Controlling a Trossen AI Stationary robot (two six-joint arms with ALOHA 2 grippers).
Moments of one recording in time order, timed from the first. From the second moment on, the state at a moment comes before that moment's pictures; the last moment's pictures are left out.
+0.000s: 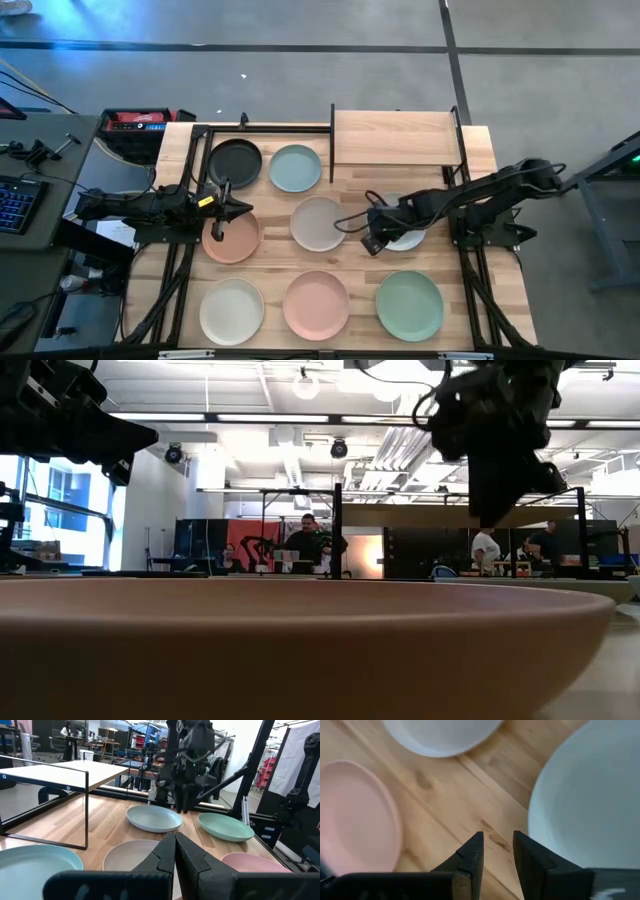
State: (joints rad) left arm -0.08 0.02 0.01 0.03 -0.12 -0.15; right arm 0.18 1.45 0.93 -0.65 -0.02 1.08
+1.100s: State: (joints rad) left arm -0.08 0.02 0.01 0.03 -0.12 -0.15; right arm 0.18 1.68 0.93 -0.66 0.06 1.13
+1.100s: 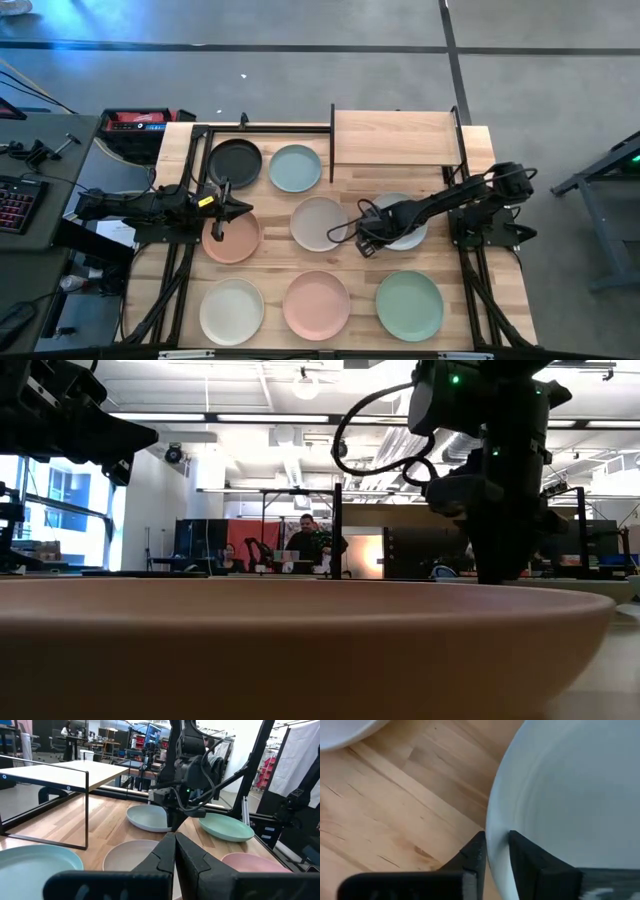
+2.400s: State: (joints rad) left arm -0.08 0.02 0.01 0.03 -0.12 -0.16; right arm 0.23 1.68 1.32 -0.98 0.10 1.14
